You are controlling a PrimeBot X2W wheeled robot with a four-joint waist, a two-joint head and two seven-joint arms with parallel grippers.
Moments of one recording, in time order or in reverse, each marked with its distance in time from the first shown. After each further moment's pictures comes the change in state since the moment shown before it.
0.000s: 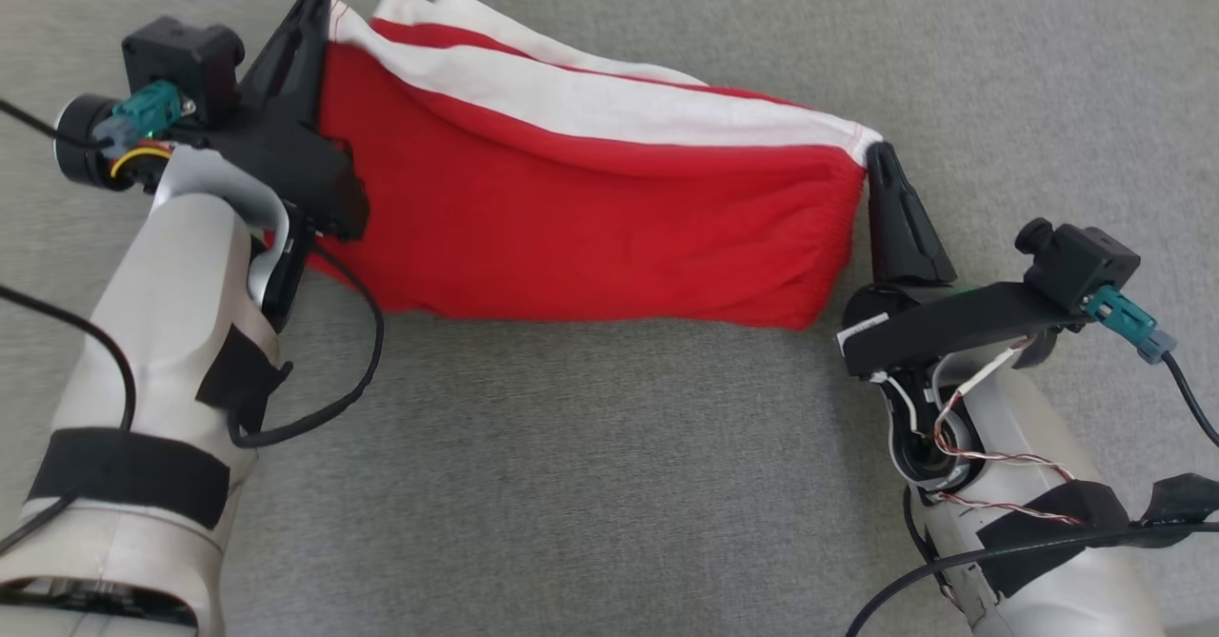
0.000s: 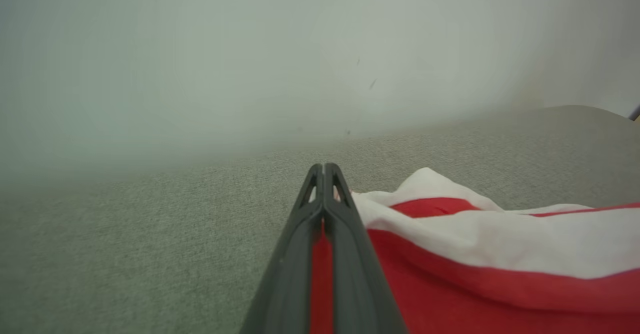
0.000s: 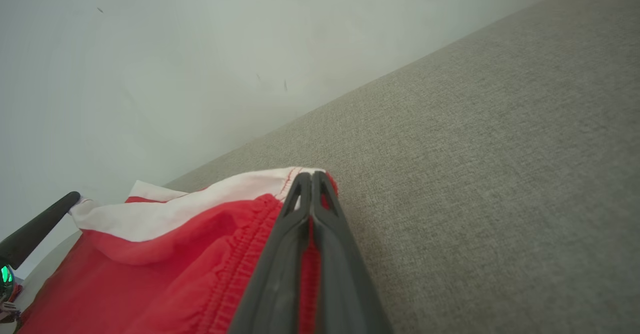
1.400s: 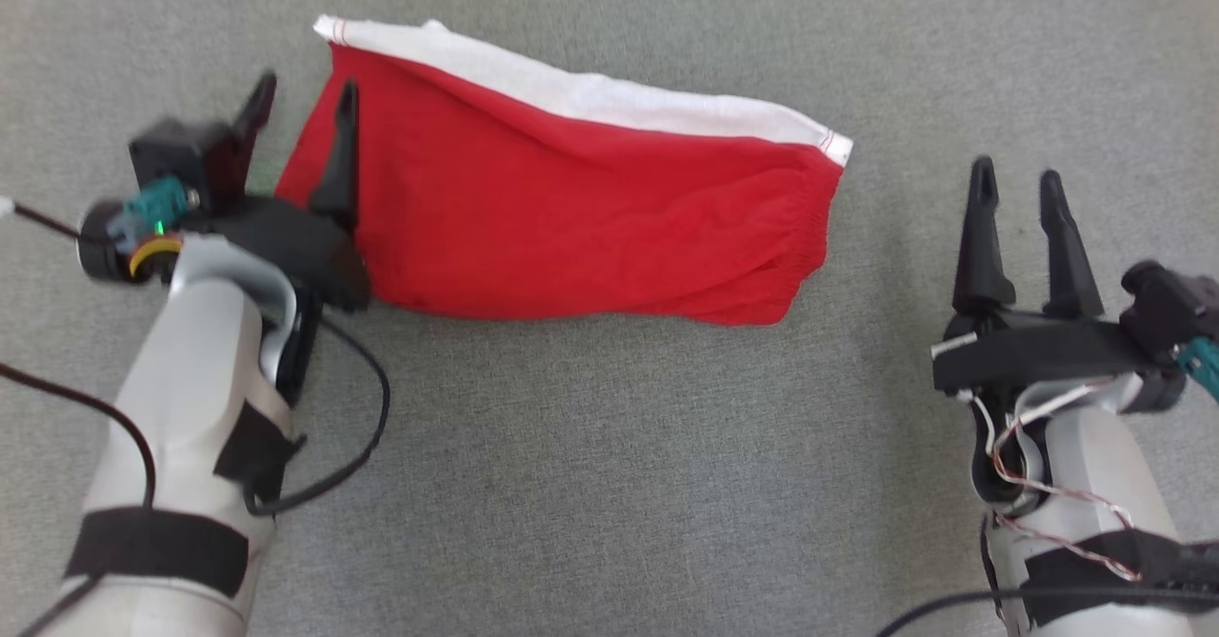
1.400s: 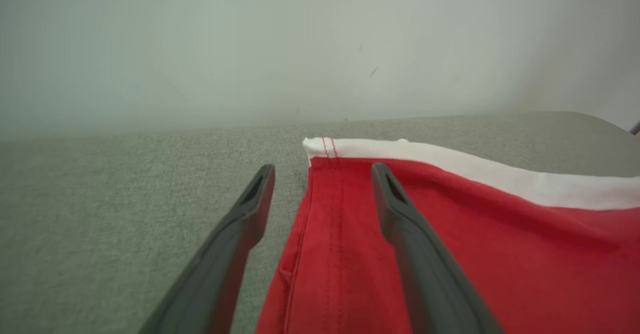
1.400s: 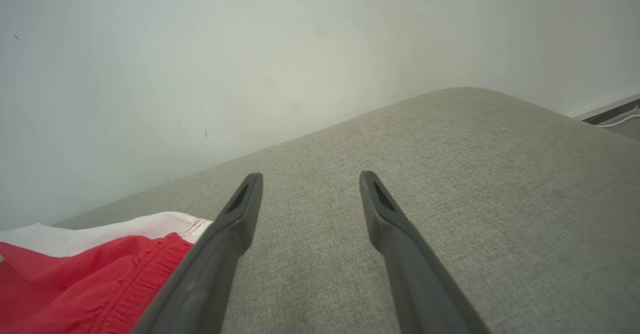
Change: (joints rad) left arm 0.137 -0.027 0.129 -0.061 0.041 0.018 0.000; right arm 0.088 0.066 -0.318 -0.067 -0.333 0.000 0.000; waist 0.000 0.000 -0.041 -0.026
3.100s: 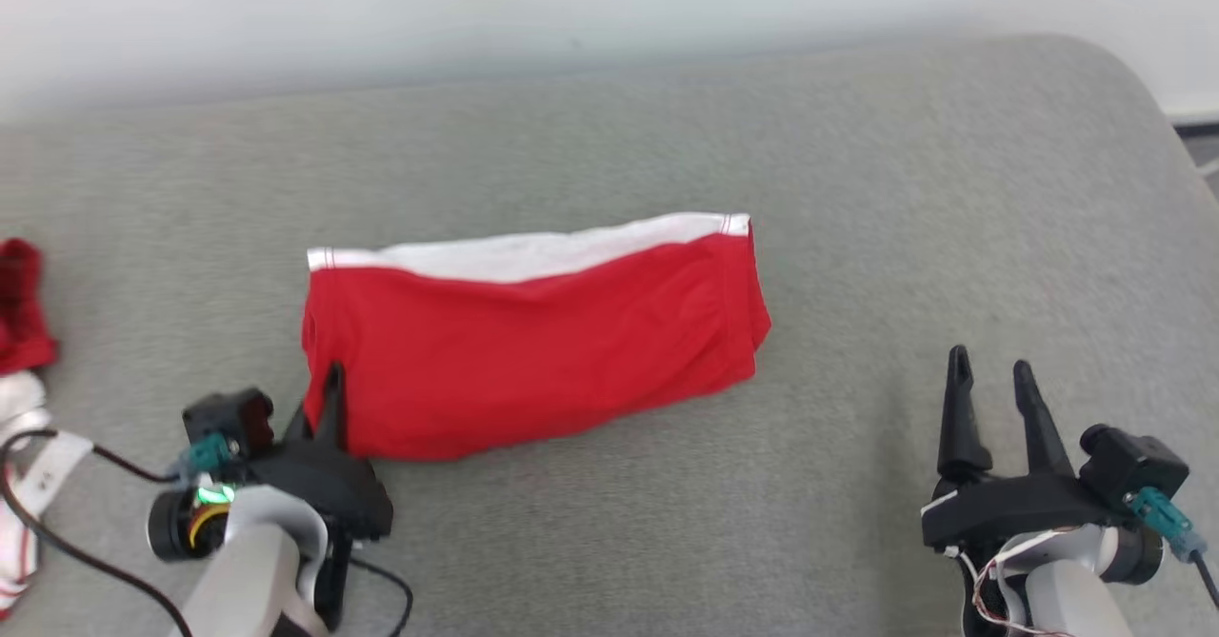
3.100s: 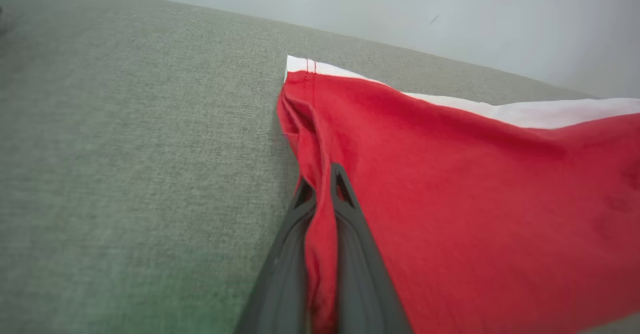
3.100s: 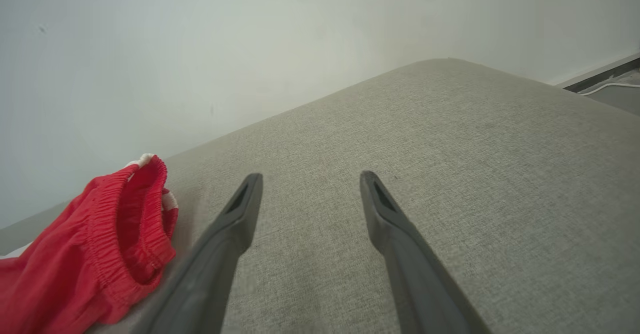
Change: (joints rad) left arm 0.332 -0.043 0.087 0.072 -0.094 0.037 -0.002; right arm 0.232 0.037 -0.063 0.049 -0.067 0.000 0.000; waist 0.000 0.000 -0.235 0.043
